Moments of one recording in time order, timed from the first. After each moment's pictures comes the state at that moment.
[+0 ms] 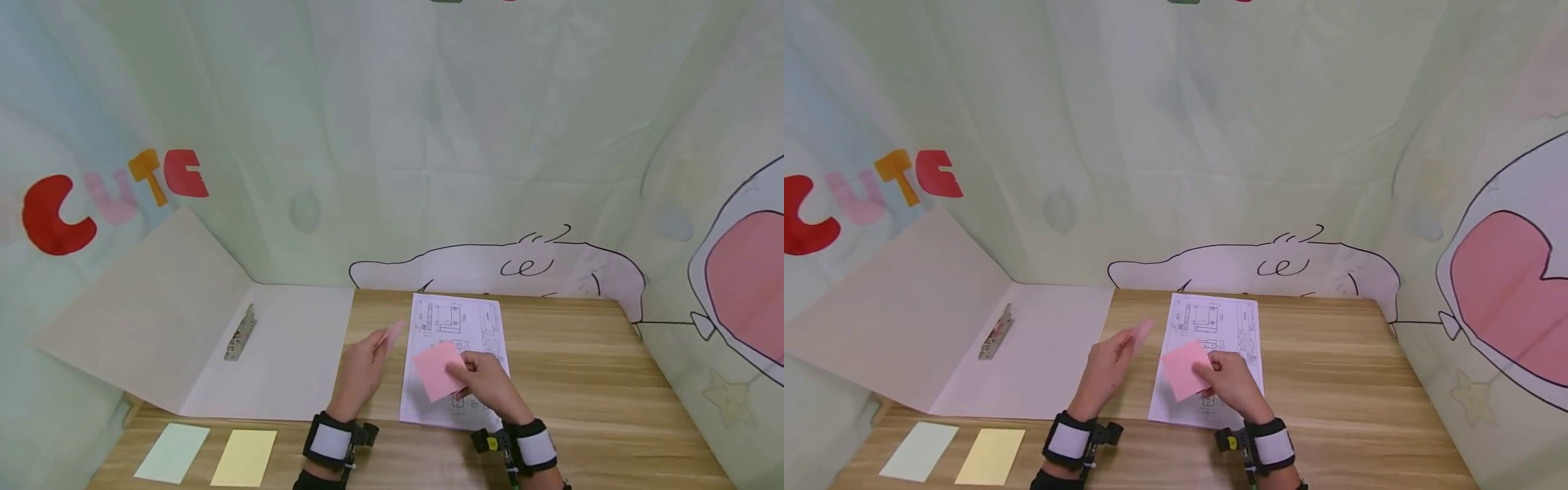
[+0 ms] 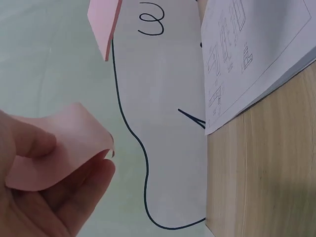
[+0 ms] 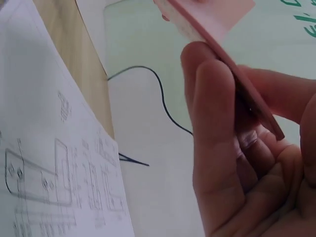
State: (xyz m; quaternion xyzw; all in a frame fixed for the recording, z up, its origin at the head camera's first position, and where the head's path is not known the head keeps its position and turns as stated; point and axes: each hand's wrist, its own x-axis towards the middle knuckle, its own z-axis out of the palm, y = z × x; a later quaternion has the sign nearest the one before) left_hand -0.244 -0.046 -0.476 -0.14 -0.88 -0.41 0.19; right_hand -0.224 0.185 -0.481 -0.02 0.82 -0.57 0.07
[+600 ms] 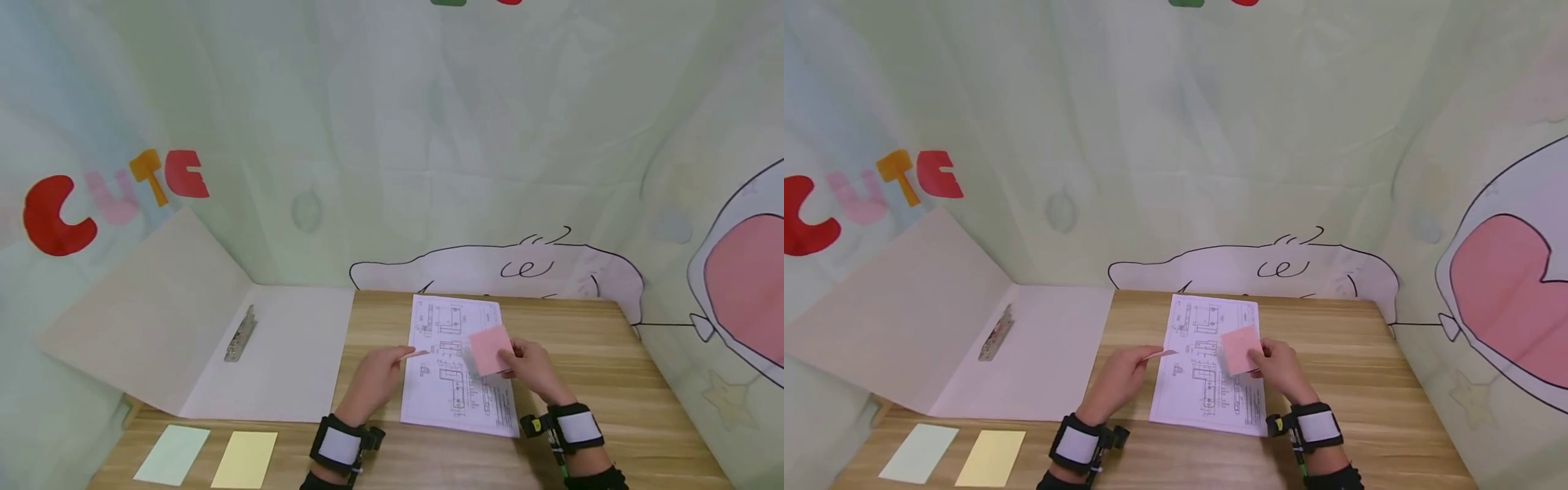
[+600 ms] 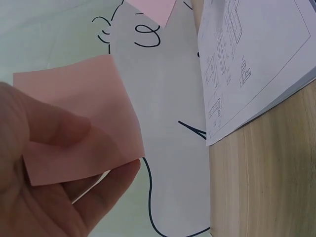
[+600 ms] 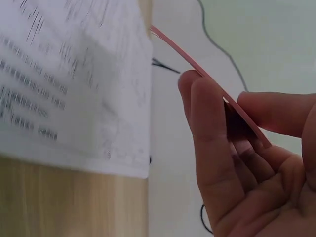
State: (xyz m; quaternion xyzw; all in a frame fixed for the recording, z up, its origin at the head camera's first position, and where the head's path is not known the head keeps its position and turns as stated) left_hand -0.240 -0.035 -0.475 -0.22 -0.91 -0.34 0.09; right_hand -0.246 0.258 -0.482 0.06 0.86 -0.51 0.04
